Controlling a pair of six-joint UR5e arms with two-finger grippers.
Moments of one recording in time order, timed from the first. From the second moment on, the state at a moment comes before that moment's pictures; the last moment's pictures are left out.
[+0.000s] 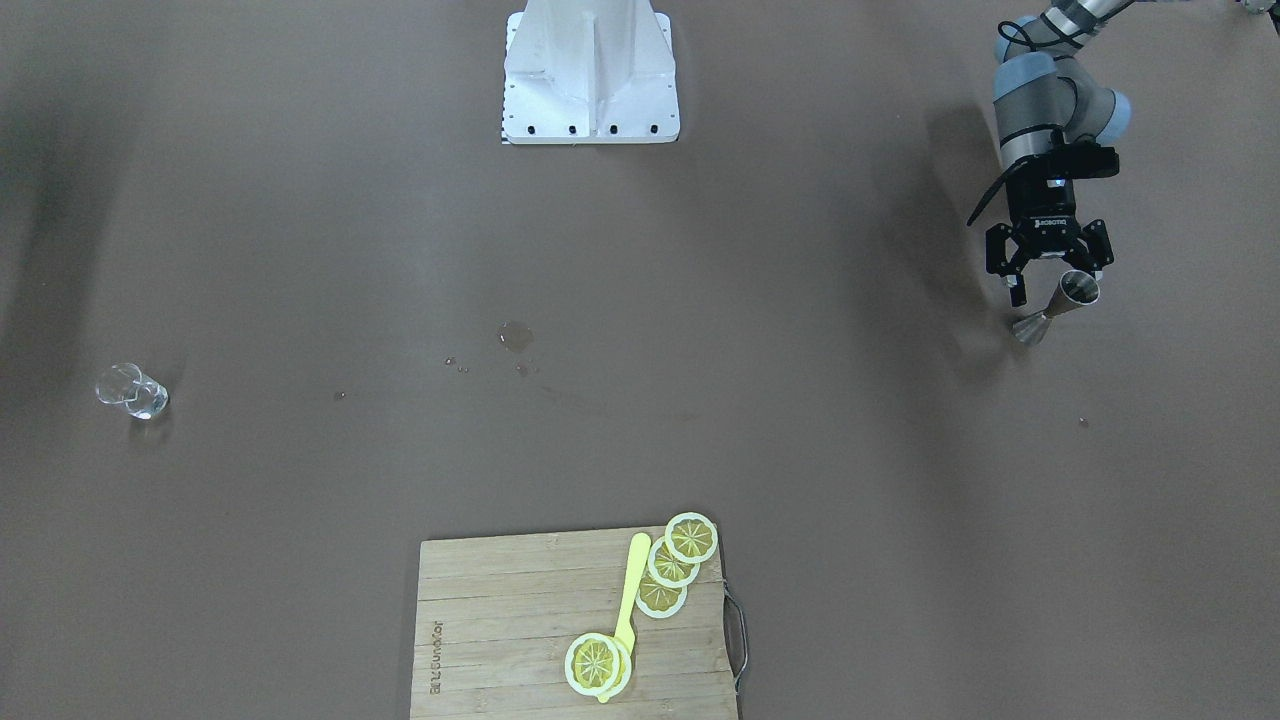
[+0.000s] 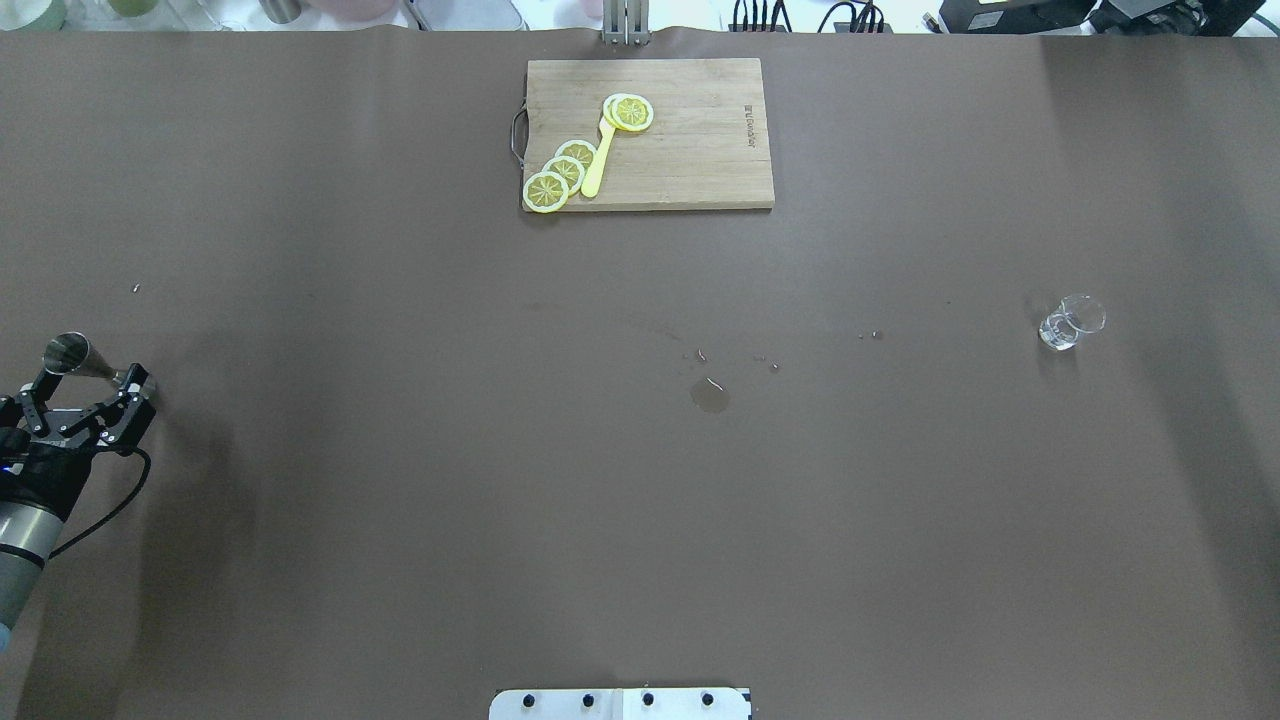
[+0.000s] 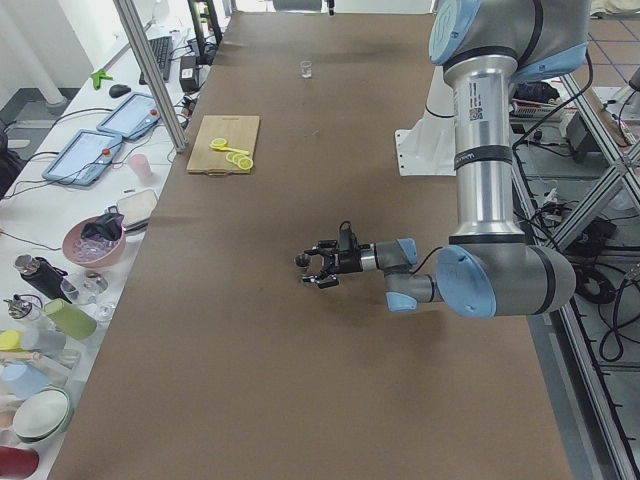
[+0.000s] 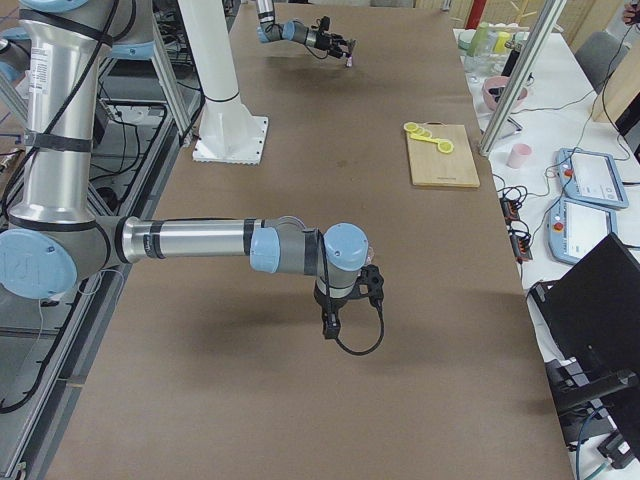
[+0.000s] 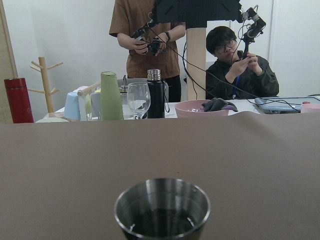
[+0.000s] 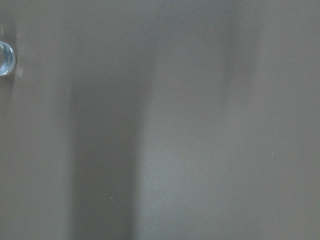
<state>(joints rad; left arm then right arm) -0.21 -1.34 -1.47 -2.98 -0.44 -1.21 1.50 -1.73 1.78 -1.68 2.36 -0.15</state>
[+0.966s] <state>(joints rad) -0.01 -1.12 -1.69 -2.99 -0.35 -1.20 1.50 -1.72 1.79 -1.68 2.36 -0.14</state>
